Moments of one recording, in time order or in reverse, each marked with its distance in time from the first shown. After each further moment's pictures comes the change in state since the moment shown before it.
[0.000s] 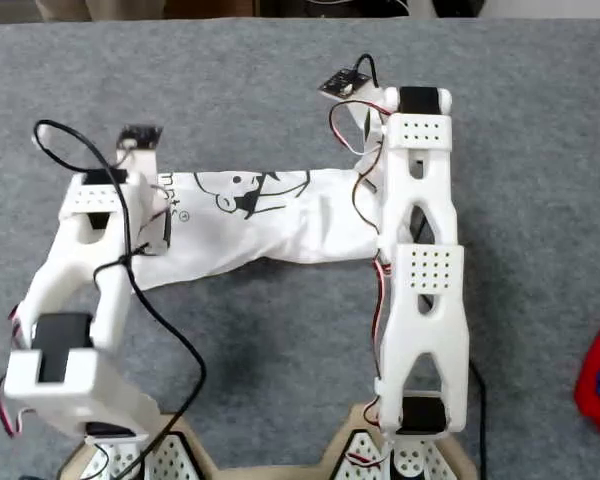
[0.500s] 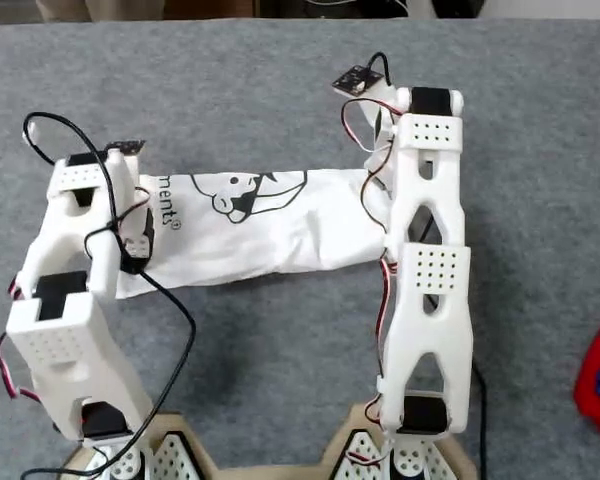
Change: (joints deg) left arm -6.7 17.6 -18.5 15.8 -4.3; right arm 2.2 0.0 0.0 -1.7 0.1
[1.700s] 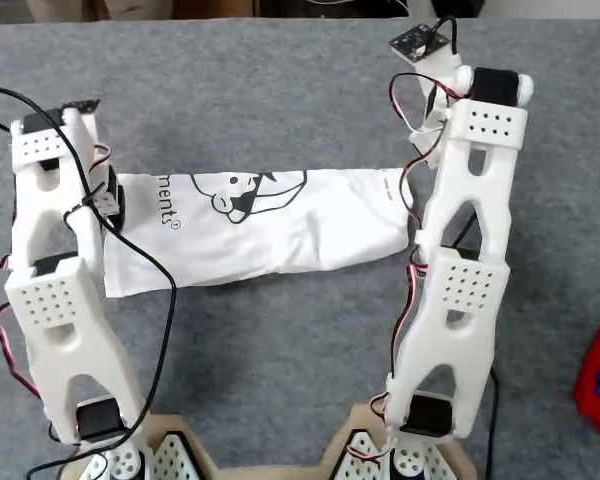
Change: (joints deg) left arm -6.1 17.5 -39.2 15.5 0.7; right arm 7.3 -15.6 5.3 1.9 -3.3
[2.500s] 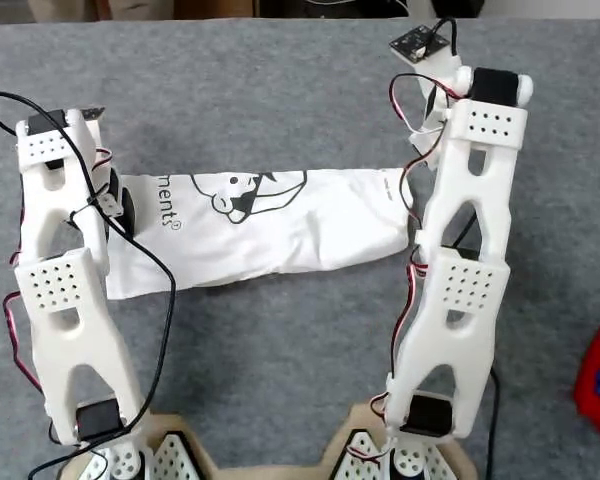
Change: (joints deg) left arm -0.3 12.8 -12.9 5.5 -1.3; right arm 0.0 0.0 0.5 0.0 0.0
